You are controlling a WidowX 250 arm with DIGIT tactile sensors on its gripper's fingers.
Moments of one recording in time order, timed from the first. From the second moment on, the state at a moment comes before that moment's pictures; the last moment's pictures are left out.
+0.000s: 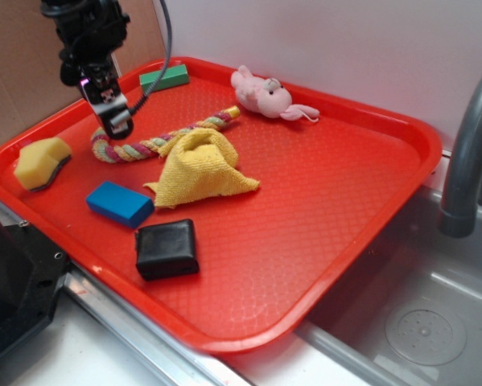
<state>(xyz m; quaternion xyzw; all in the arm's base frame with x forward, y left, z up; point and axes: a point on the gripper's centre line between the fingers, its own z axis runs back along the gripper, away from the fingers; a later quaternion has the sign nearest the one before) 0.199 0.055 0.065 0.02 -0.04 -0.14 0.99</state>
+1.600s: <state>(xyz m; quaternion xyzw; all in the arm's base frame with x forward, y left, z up) 0.235 0.061 0.006 0.02 0.00 -0.26 0.97</state>
